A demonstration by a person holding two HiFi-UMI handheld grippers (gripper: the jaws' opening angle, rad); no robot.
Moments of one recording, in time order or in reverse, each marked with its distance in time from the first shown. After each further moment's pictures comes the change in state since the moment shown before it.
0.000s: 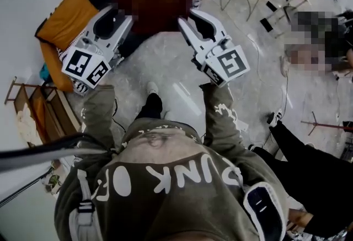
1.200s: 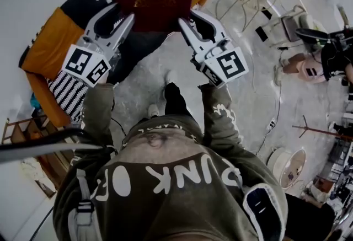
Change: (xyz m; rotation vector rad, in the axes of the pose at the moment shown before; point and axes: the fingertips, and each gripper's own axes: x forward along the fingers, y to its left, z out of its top) left arm 0.150 0.226 -0.074 -0.097 -0.021 -0.053; right arm 0.201 -0.162 -0.078 -0.023 0.094 -0.061
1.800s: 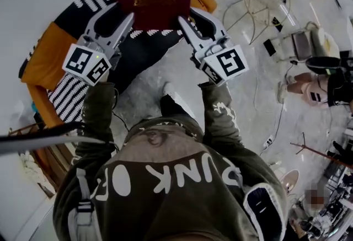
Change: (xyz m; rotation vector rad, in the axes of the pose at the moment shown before) left arm 0.193 0.101 -0.035 -0.011 0.071 0.078; right arm 0.090 -0.206 -0.045 0.076 -0.009 0.061
